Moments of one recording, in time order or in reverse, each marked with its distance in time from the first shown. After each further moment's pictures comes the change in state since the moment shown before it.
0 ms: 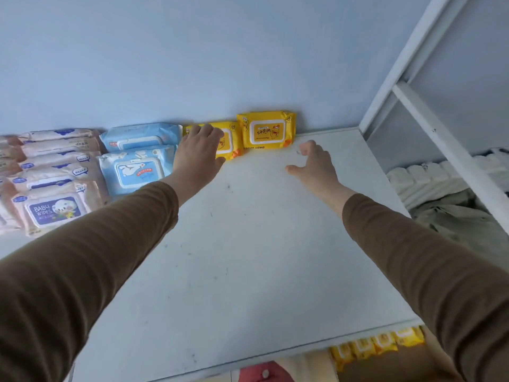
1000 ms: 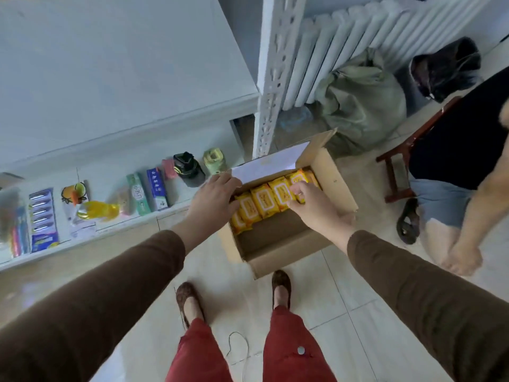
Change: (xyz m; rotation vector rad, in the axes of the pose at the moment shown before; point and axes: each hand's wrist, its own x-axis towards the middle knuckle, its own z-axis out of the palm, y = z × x) left_hand -0.373 0.442 0.150 -0.238 -0.481 0.168; right_hand -0.441 0.416 -0.098 -0.016 -0.319 0.239
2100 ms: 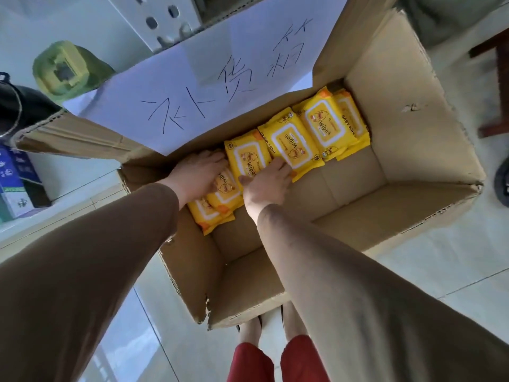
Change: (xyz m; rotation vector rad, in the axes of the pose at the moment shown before) left_hand 0.225 -0.144 0.398 0.378 -0.582 0.158; right_hand 0.252 0.176 0.333 0.049 0.145 0.615
